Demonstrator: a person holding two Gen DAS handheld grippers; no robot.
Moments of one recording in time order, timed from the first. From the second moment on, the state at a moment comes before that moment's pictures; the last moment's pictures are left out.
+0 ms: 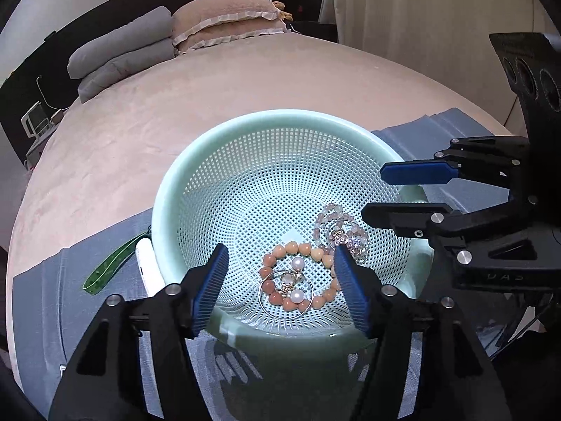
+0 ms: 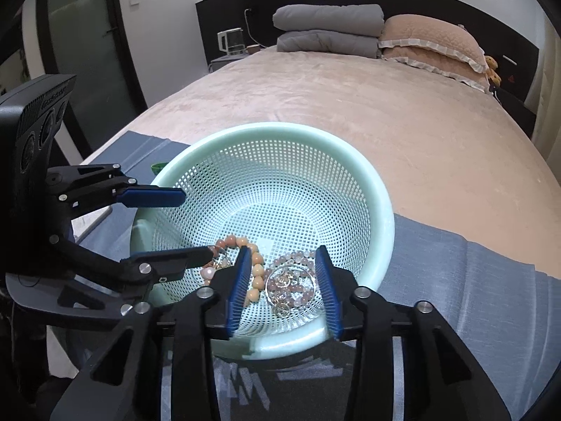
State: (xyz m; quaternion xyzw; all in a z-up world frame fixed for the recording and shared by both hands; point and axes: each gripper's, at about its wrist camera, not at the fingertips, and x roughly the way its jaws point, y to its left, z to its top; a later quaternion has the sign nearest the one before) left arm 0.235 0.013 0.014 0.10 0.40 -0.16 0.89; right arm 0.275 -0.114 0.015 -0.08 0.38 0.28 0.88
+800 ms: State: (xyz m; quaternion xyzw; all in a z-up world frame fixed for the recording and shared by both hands) left arm 0.103 0.022 0.096 0.05 0.27 -0.04 0.96; right arm 0.163 -0.173 0.097 -0.04 0.28 0.21 0.94
